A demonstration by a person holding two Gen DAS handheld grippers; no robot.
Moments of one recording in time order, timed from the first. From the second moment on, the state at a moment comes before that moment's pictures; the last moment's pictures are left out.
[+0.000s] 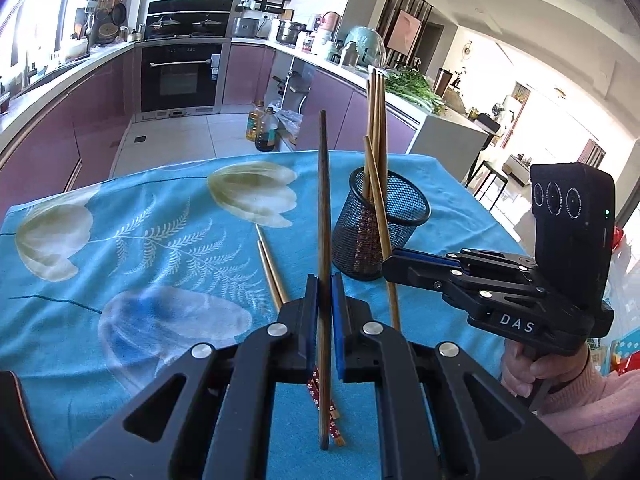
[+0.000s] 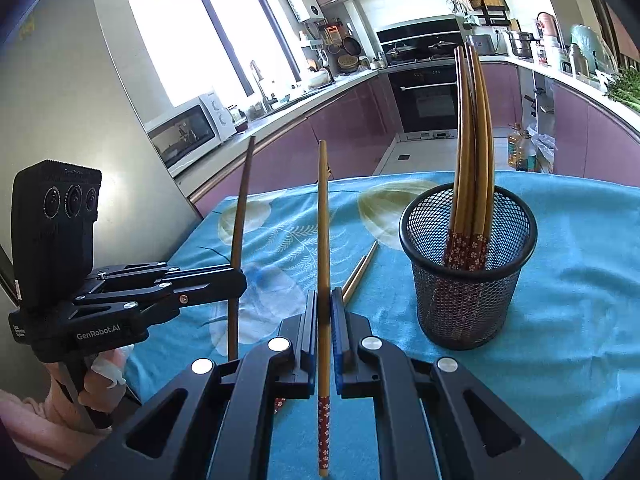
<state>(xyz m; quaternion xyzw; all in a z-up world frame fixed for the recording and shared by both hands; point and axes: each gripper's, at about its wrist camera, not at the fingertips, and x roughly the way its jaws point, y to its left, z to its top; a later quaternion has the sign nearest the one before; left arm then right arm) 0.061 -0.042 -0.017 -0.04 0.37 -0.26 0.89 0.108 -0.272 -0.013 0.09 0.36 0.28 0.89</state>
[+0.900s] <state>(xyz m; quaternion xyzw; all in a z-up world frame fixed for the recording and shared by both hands) 0.059 -0.047 0.015 -0.06 0.33 -0.30 0.89 0.105 -0.281 0.015 0.10 0.31 0.28 0.90</state>
